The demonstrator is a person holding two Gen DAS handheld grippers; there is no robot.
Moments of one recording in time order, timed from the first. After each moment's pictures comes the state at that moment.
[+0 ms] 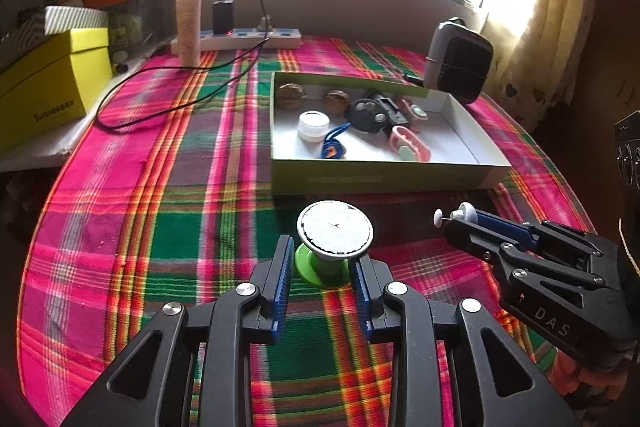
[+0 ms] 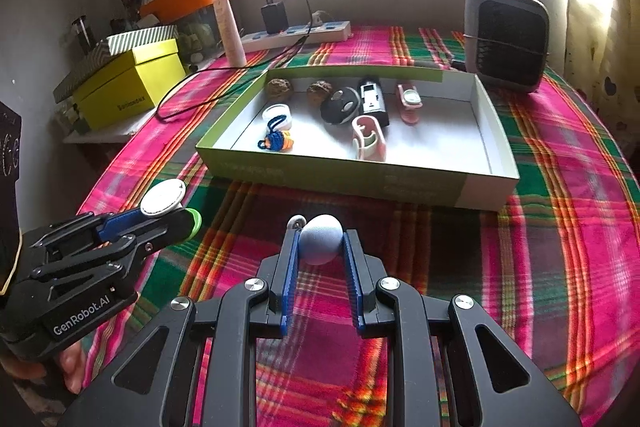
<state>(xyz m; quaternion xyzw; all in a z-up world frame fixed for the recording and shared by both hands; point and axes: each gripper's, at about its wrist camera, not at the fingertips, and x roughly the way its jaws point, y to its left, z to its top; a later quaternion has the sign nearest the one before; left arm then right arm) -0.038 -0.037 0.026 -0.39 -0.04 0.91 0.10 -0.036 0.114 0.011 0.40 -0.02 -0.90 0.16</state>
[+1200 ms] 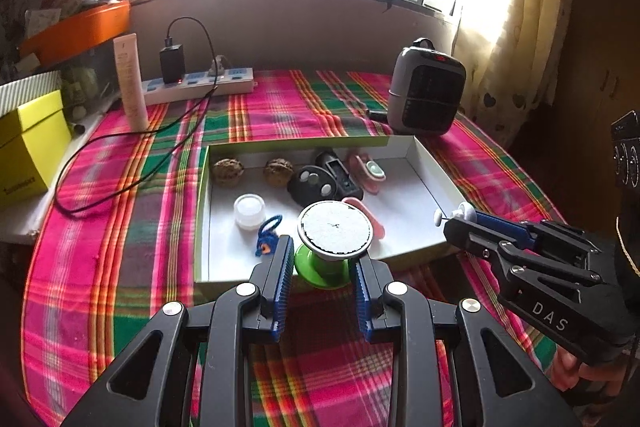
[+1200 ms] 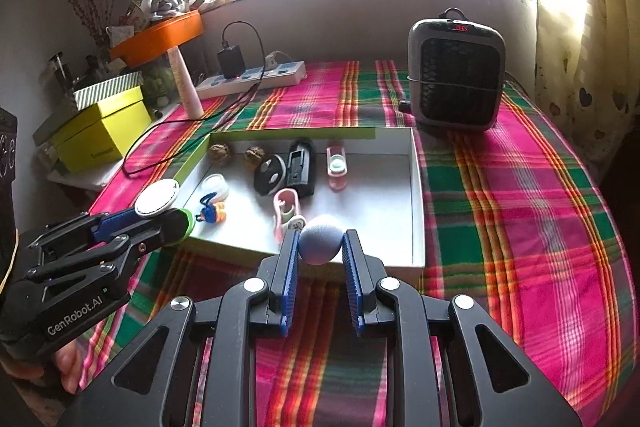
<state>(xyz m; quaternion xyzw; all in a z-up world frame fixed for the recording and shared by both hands) -0.091 0.010 0.060 -0.36 -0.01 0.92 0.13 -0.080 0.162 0.038 0.37 -0.03 -0.92 0.12</state>
